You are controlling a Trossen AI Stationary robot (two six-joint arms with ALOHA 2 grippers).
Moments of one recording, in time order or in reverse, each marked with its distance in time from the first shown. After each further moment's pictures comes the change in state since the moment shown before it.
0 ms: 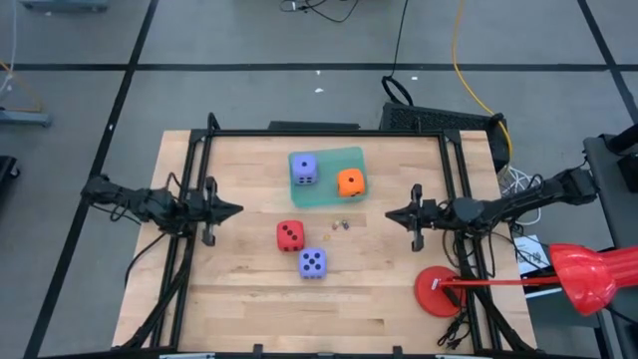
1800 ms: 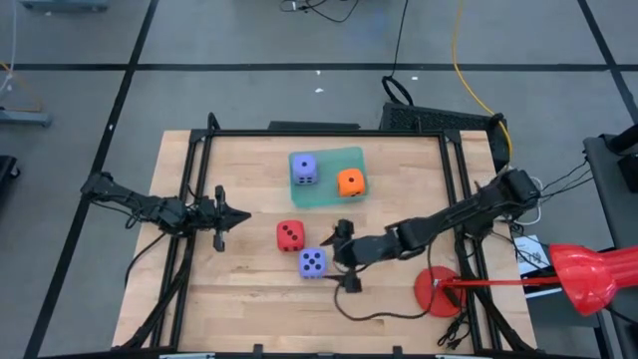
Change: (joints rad) left arm -0.027 0.027 -0.158 0.158 -0.035 -0.075; right arm 0.152 0.972 1.070 -0.682 -0.103 0.113
